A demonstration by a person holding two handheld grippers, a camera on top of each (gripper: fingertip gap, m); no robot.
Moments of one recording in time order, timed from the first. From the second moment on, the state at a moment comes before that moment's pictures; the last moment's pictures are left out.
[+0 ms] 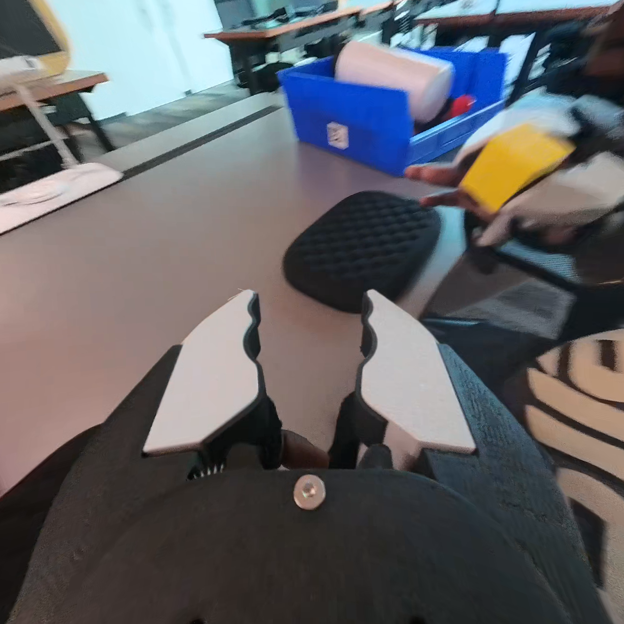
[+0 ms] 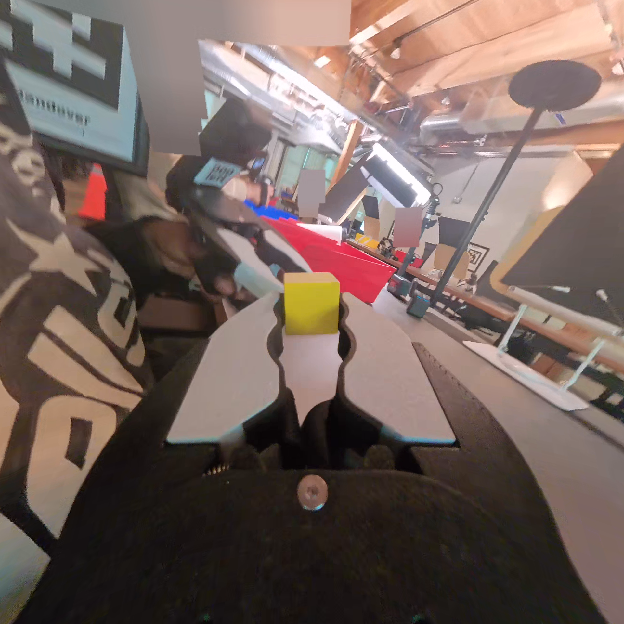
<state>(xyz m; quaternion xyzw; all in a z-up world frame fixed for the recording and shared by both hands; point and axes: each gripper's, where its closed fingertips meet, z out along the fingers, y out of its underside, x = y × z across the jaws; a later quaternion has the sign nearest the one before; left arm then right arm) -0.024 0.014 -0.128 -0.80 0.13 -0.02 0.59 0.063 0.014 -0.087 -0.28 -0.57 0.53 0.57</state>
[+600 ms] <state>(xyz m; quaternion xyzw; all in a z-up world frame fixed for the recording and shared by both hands) -0.051 0.024 -0.161 -0.84 0.12 0.08 0.53 0.117 0.230 0.016 -0.55 -0.49 0.34 0.58</state>
